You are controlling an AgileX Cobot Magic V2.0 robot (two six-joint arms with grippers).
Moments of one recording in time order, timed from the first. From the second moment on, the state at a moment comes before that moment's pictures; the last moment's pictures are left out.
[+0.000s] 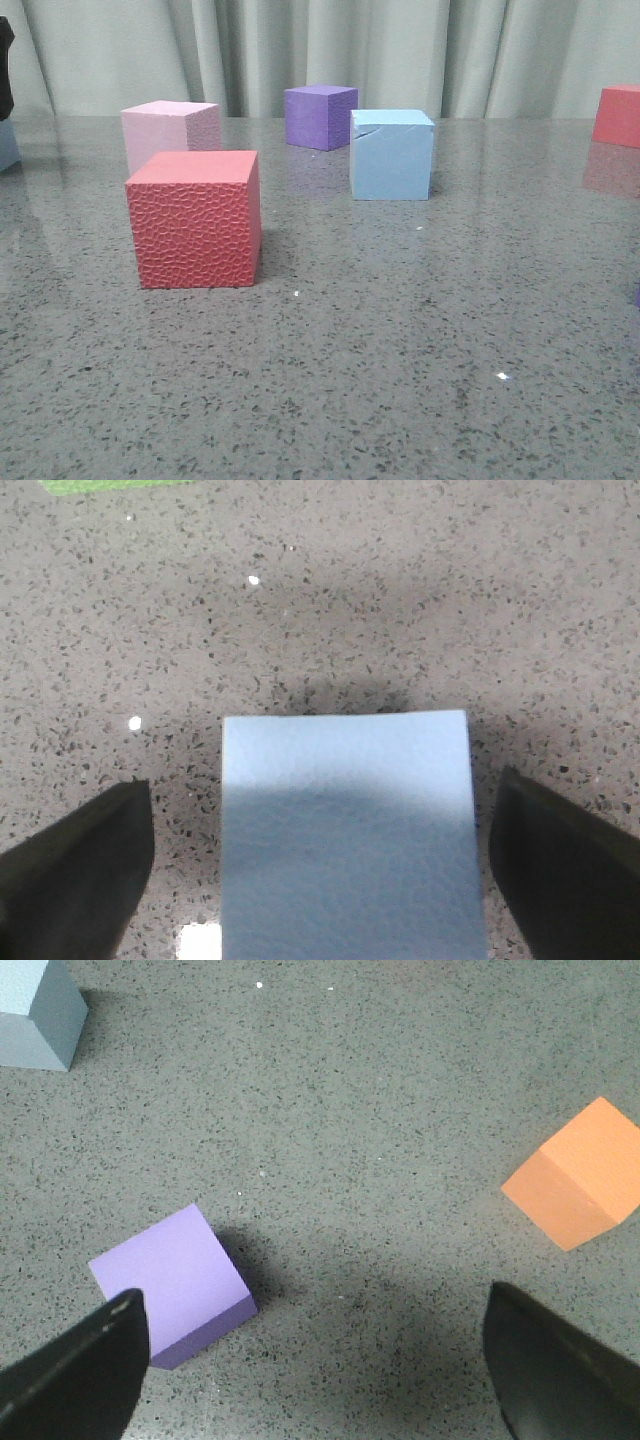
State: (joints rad) left arm 0.04 1.78 -1.50 0.08 0.80 -0.05; right arm 0.09 0.69 -1.03 -0.06 1.17 0.07
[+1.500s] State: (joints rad) left arm 0.04 1.78 -1.51 0.07 0.84 -0.05; right arm 0.09 0.69 -1.03 -0.06 1.17 0.07
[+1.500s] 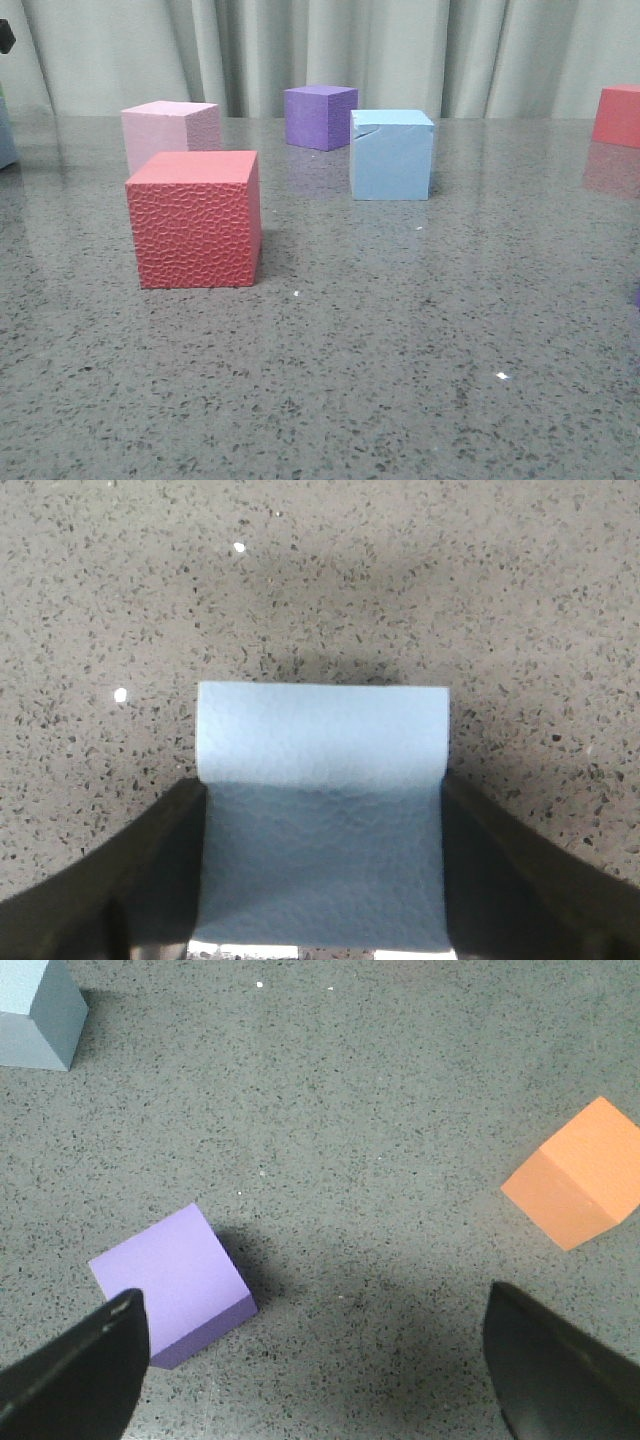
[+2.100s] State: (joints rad) left arm 0.03 1.78 -1.81 -0.08 1.09 0.08; right arm 0.09 0.69 -1.03 -0.06 1.17 0.07
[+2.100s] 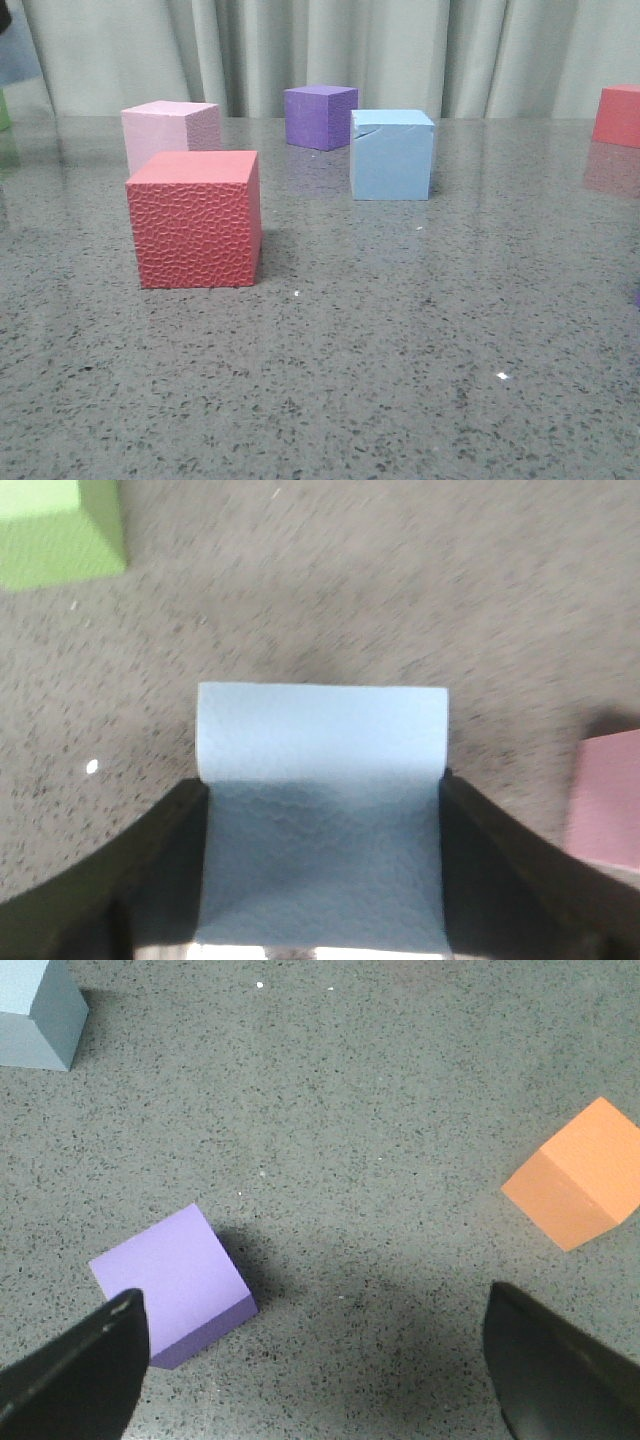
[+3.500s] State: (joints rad) left arm -0.57 1.89 -2.08 -0.11 0.98 0.21; right arm 0.09 0.69 -1.03 -0.06 1.16 0.07
